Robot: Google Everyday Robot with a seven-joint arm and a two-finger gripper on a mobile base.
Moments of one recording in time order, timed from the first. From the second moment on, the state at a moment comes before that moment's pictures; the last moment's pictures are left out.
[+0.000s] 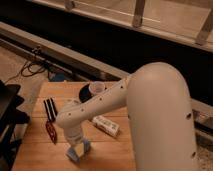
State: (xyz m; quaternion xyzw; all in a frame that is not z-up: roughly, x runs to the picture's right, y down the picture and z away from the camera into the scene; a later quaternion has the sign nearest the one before) arm -0.149 0.292 0.739 -0.39 -0.17 -0.27 0.86
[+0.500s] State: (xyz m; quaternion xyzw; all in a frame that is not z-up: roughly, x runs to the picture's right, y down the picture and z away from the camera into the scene) arm -0.156 0.235 0.785 -0.37 -0.17 -0.28 0.87
